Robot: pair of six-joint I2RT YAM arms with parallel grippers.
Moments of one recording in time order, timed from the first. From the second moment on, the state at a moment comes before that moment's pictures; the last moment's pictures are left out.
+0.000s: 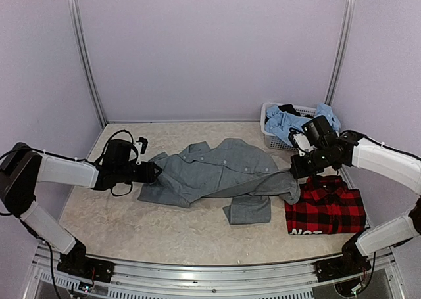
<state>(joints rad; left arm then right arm) -0.44 1.53 0.65 0.24 0.08 -0.28 0.50 1.29 0.96 -0.64 0.05 0.22</state>
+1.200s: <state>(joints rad) -0.46 1.64 0.60 0.35 0.14 -0.28 0.41 1.34 1.00 -0.59 -0.05 0.14</state>
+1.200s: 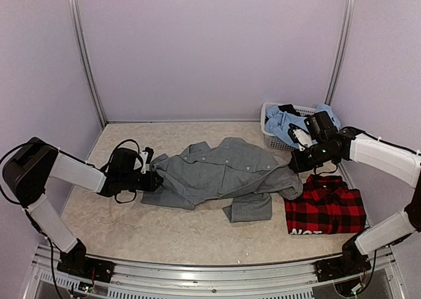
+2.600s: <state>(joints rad) -0.39 1.05 1.42 -0.34 0.32 -0.42 0.41 1.21 1.74 -0.91 -0.20 0.03</state>
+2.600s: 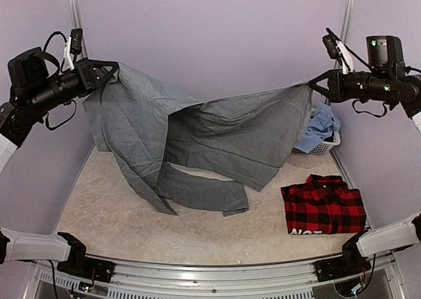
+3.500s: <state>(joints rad) -0.39 0.74 1.56 -0.68 0.41 -0.48 0.41 0.96 1.76 -1.06 -0.50 0.14</state>
